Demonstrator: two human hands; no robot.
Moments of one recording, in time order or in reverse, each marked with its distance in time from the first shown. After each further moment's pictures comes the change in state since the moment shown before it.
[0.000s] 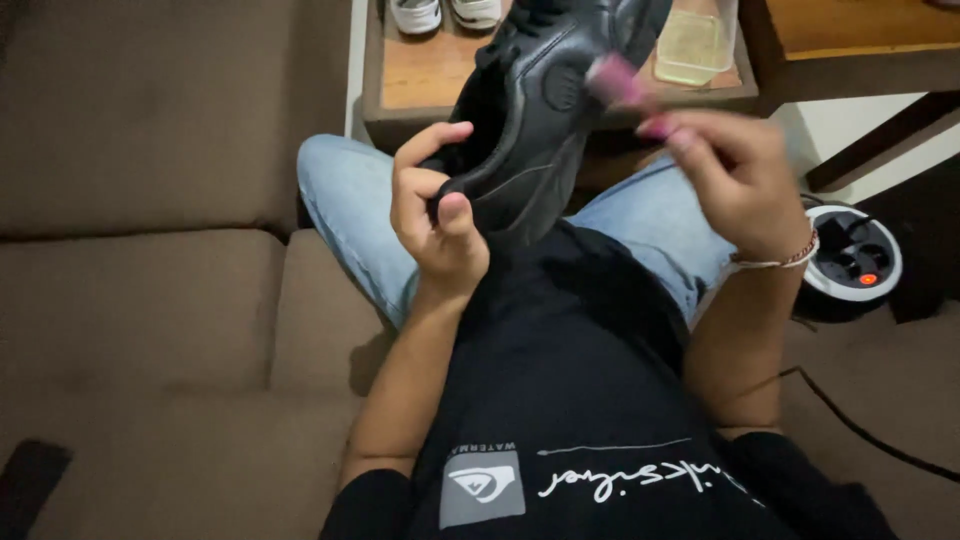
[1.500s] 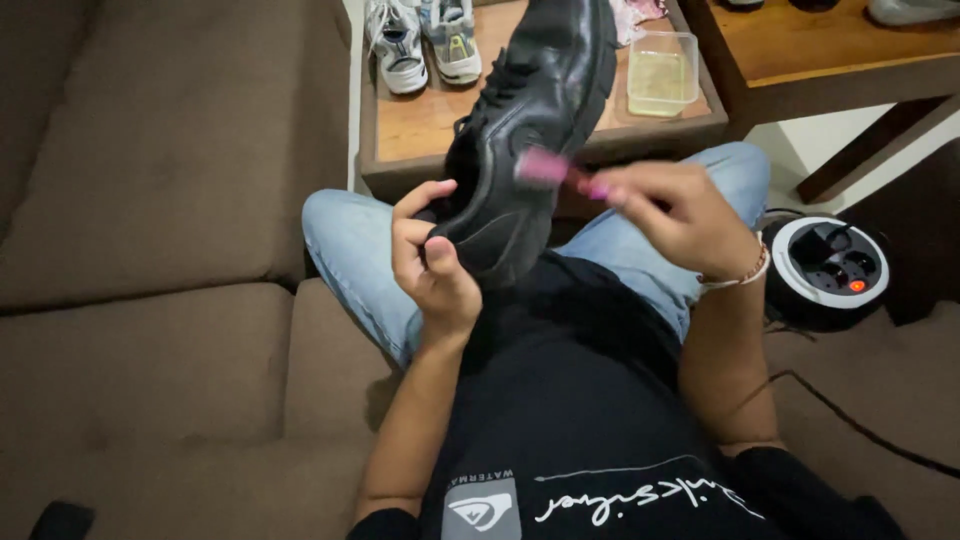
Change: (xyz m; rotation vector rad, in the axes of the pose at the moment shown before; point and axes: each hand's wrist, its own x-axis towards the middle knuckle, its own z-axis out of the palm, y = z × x) left_hand -0.008 0.000 0.010 0.006 0.049 -0.035; right_hand 0.002 -0.009 0.009 0.183 0.059 -0.090
